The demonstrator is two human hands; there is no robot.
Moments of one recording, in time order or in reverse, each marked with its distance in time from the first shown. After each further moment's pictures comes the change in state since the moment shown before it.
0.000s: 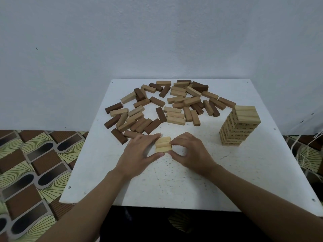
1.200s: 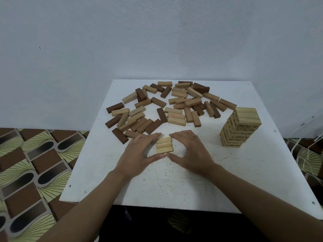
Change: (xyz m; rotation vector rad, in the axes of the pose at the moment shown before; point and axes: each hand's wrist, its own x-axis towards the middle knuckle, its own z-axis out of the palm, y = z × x) left_hand -0.002 0.004 -0.003 -0.063 0.057 0.030; right_hand 0.003 -0.003 -0.001 -0.080 -0.074 0.082
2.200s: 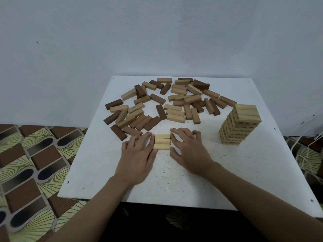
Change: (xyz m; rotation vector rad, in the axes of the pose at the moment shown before) left_hand -0.023 0.016 0.008 0.535 -0.046 -0.060; right_hand -0.003 -0.005 0.000 -0.392 -0.105 -0.043
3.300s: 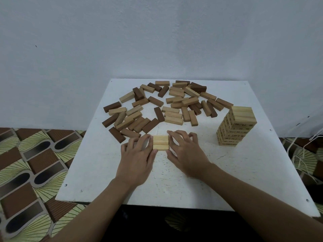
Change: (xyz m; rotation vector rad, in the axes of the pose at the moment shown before) left_hand 0.003 0.007 0.003 0.014 0.028 -0.057; right_hand -0.003 -0.002 0.002 -0.100 -0.002 -0.031
